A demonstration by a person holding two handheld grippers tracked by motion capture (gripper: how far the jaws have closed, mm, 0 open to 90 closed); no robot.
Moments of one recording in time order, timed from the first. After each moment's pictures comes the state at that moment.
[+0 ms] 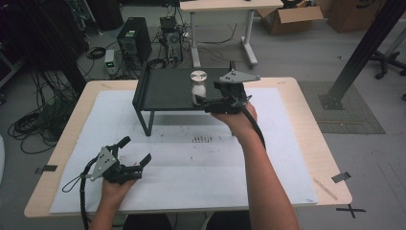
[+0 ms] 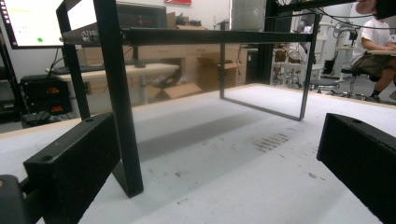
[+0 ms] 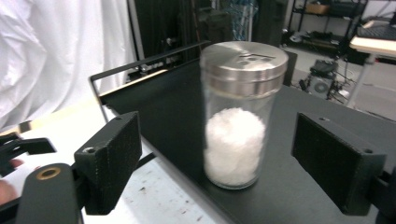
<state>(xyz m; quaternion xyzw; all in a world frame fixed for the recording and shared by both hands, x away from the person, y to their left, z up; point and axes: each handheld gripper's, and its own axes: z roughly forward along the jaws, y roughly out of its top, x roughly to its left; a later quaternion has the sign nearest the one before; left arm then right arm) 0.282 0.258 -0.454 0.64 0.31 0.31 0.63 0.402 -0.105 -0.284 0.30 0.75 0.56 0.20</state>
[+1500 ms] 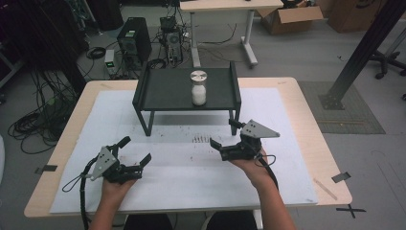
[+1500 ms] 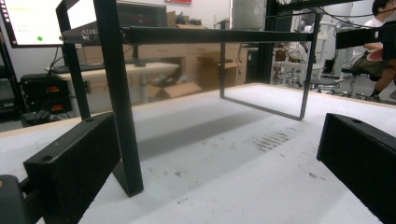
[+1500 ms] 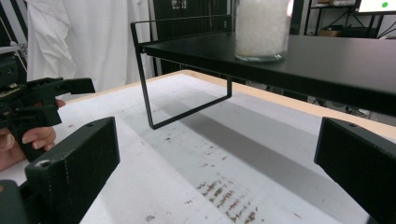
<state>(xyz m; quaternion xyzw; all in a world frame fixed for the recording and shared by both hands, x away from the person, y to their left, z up) 0.282 0.257 -0.454 0.64 0.32 0.31 0.63 0.335 -0.154 -0.390 0.27 0.71 0.62 0.19</state>
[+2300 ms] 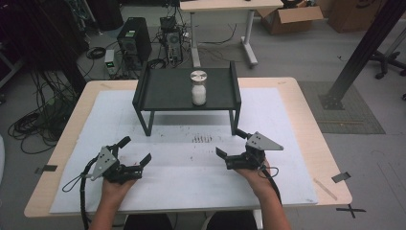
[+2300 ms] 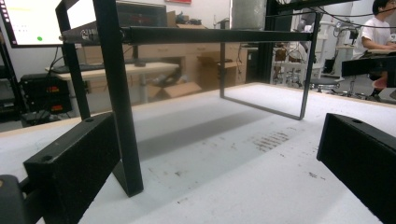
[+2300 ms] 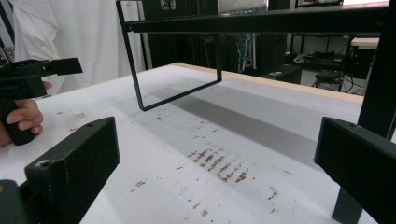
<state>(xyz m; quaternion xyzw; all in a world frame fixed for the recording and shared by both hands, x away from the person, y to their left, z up) 0.282 0.257 -0.454 0.64 0.31 0.31 0.63 0.325 -0.170 -0.430 0.29 0.70 0.63 0.20</state>
